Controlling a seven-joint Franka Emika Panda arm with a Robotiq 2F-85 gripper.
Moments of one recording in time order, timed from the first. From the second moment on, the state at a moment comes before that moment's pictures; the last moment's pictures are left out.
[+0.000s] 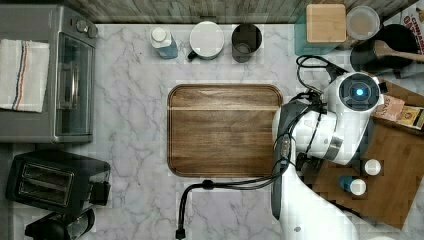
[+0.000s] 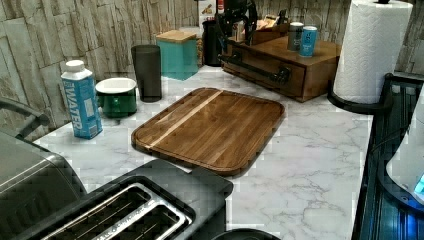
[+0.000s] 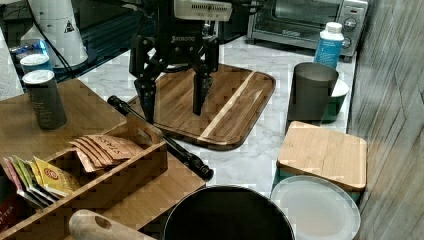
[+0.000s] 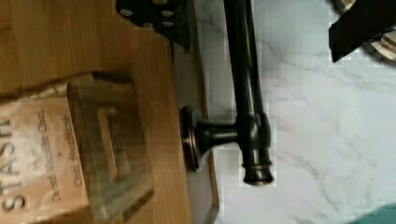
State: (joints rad) arm -0.24 0.34 -0.19 -1.93 -0.17 0.77 -0.55
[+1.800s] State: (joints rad) arm -0.20 0.42 -0.19 -2.05 -0.15 0.89 -0.55
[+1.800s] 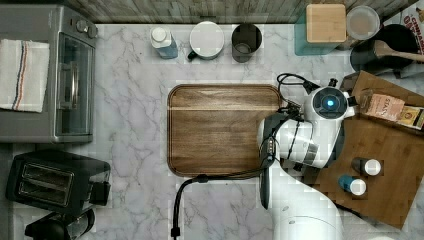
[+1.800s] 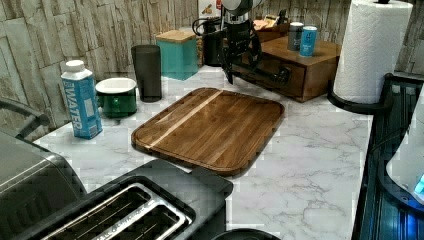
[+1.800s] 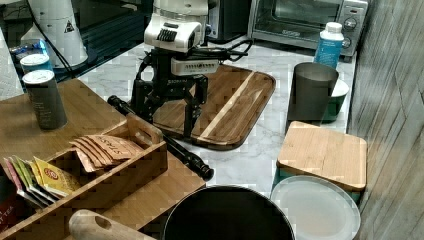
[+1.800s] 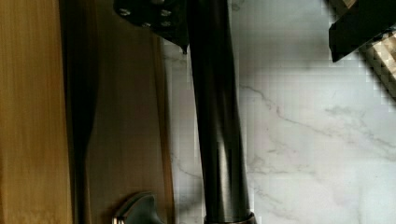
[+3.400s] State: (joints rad) arm 0.01 0.44 -0.16 -2.03 -0.10 0.98 -0.34
